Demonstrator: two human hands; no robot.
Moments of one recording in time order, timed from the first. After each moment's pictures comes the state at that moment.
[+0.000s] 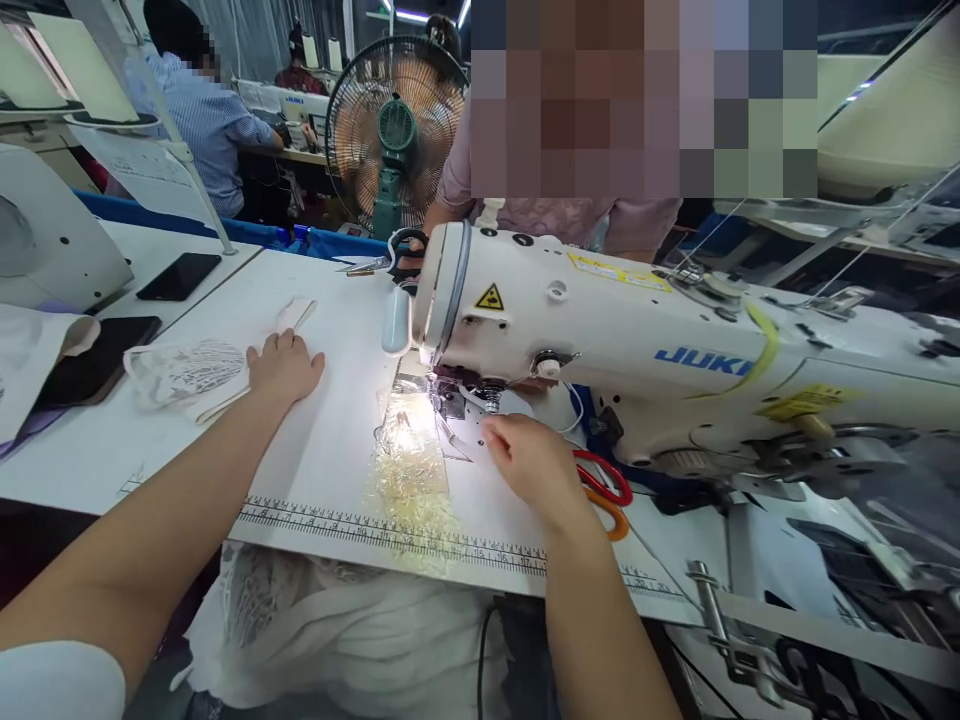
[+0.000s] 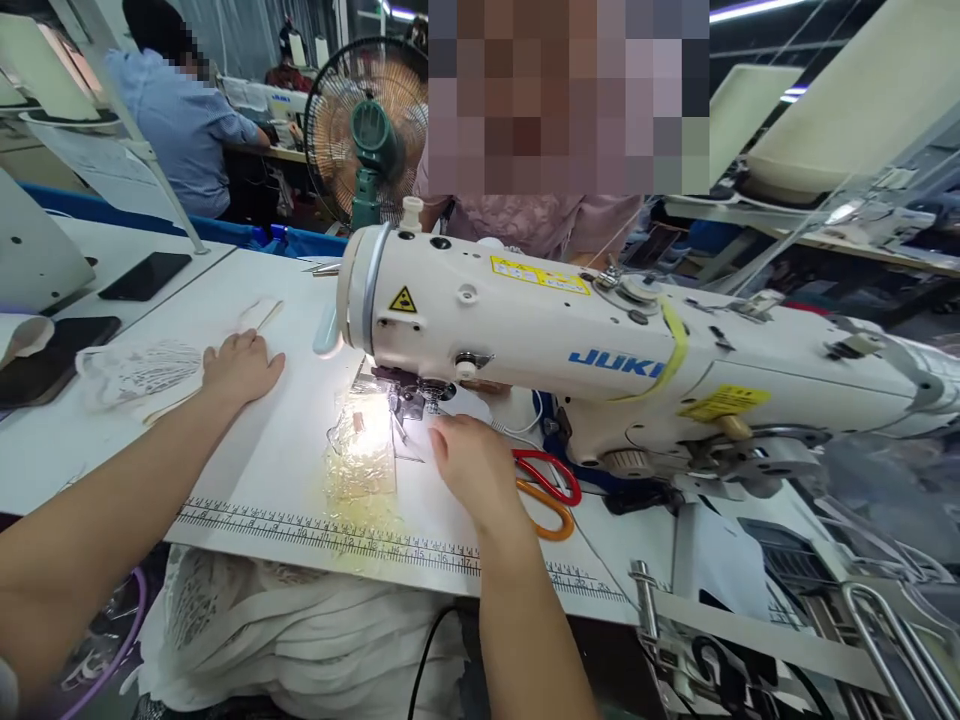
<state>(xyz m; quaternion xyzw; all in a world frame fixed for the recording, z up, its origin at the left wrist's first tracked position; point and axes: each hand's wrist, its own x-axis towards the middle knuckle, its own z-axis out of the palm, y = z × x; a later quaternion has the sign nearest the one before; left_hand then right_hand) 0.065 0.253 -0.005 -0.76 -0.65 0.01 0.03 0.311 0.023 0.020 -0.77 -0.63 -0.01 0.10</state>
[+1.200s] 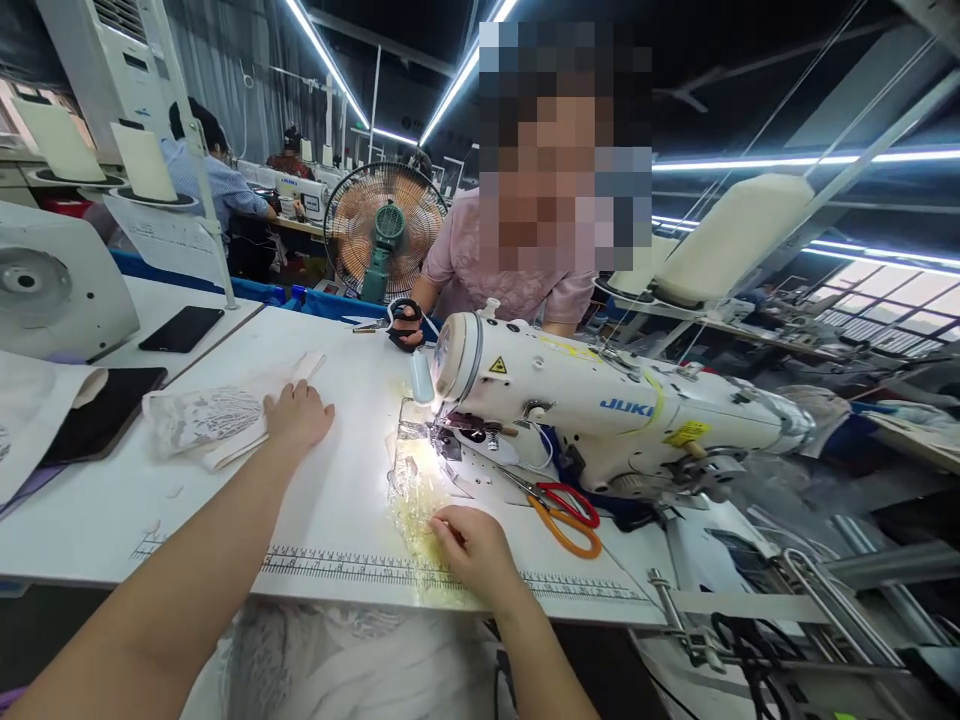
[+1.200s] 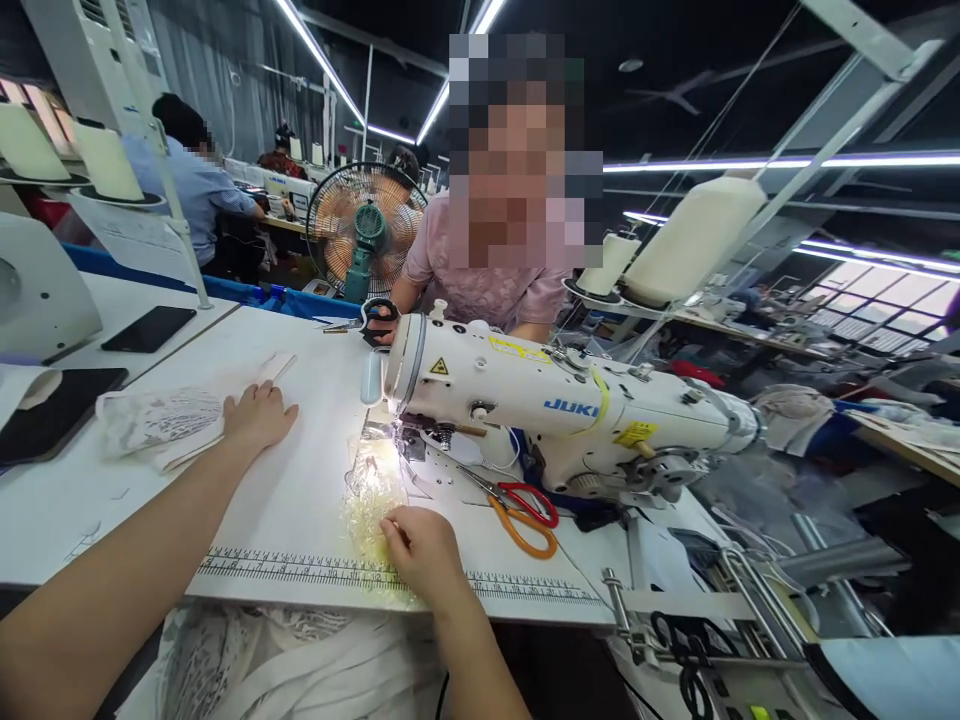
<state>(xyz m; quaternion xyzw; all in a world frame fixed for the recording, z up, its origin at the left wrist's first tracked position) 0.052 0.258 -0.007 -0.79 -0.62 -0.01 0.00 0.231 0.005 -0.032 -0.68 -0.66 0.08 0.29</state>
